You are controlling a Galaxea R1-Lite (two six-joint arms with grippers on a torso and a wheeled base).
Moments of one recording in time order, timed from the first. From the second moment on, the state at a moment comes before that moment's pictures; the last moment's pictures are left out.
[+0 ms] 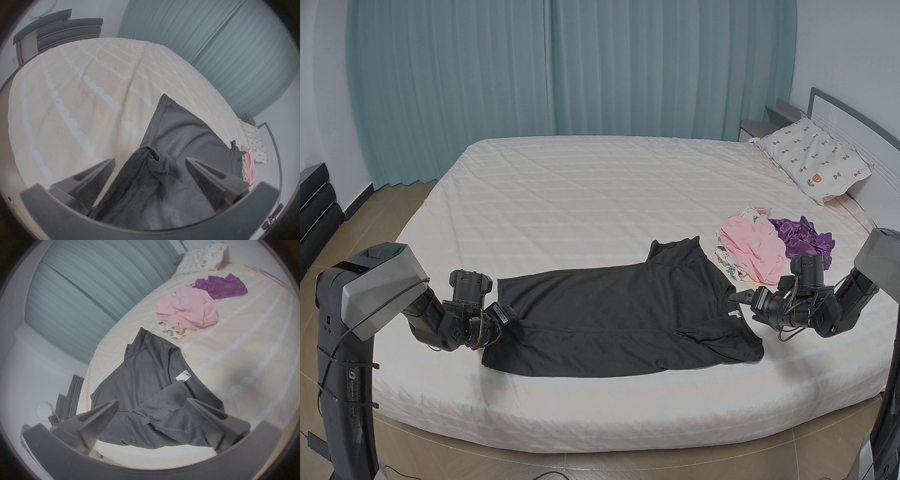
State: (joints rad) left arm -0.16 2.41 -1.10 -0.55 0.09 -0.80; right arm 0.03 2.22 -0.88 -0.71 0.29 0.62
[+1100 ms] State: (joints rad) left arm -0.13 2.15 -0.27 -1.17 -0.07 -0.93; right arm 0.03 2.01 -0.43 -0.88 0.15 0.98
